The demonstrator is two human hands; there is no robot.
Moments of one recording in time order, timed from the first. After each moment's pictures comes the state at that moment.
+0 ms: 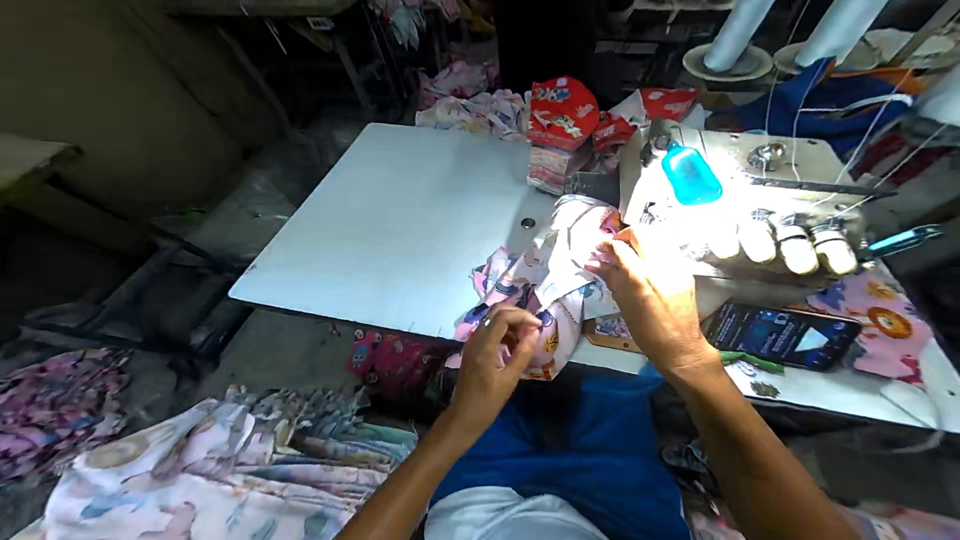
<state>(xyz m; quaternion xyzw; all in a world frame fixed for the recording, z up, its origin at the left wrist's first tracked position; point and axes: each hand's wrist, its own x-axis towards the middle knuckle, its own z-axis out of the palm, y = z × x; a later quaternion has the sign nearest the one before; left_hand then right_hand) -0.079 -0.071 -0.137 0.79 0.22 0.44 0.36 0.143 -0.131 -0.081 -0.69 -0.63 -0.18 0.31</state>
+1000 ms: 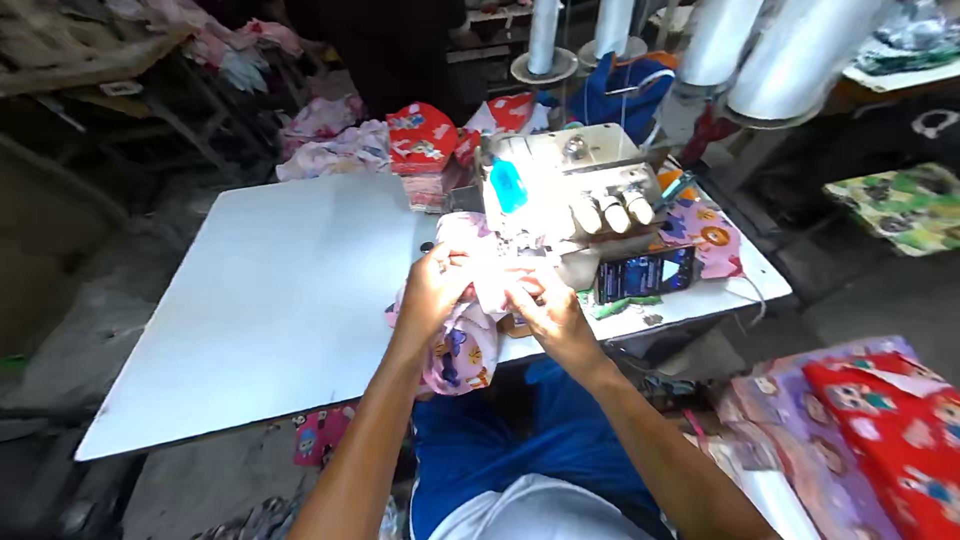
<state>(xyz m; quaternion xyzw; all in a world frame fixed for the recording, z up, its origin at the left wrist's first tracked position) 0.014 -0.023 -0.059 0.79 0.23 0.24 0.52 0.111 -0.176 -0.094 -0.64 -0.44 0.09 0.62</state>
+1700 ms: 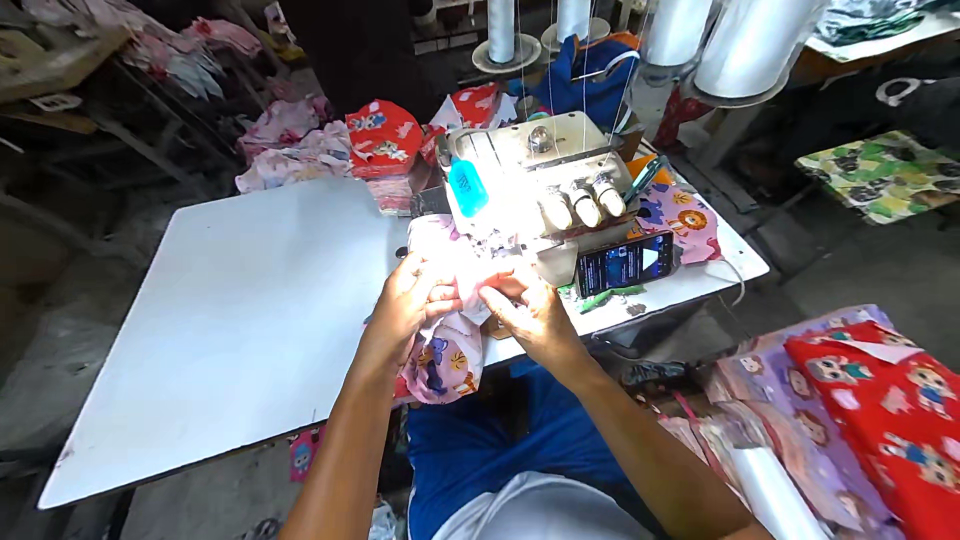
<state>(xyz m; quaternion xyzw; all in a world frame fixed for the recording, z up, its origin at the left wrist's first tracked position) 0.013 -0.025 -0.049 0.69 0.27 0.16 0.65 0.108 -0.176 -0.084 -0.61 -0.42 0.11 0.66</state>
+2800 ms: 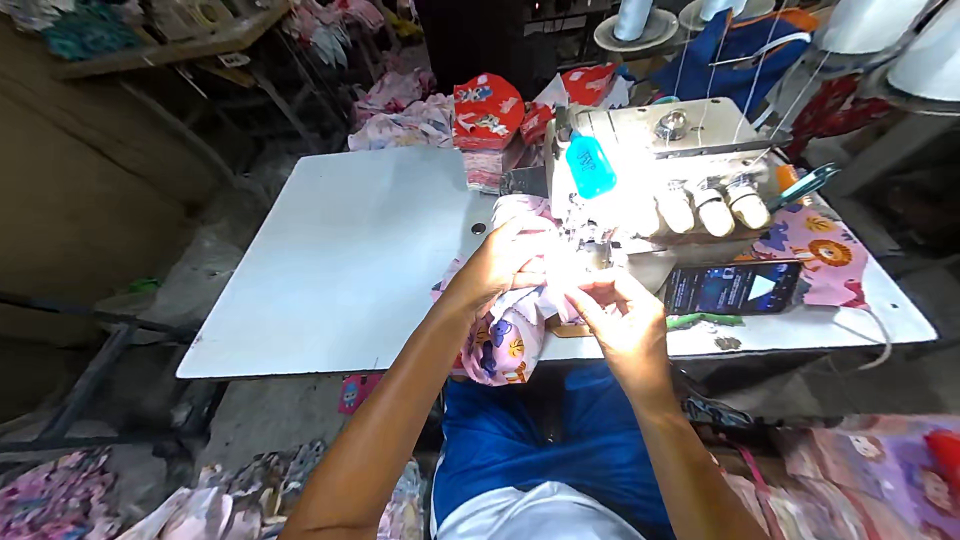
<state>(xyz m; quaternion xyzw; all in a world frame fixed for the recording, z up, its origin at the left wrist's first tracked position) 0.036 -0.014 -0.044 0.65 0.24 0.12 0.71 0.108 -0.178 -0.102 -0.66 -0.38 0.02 0.65</state>
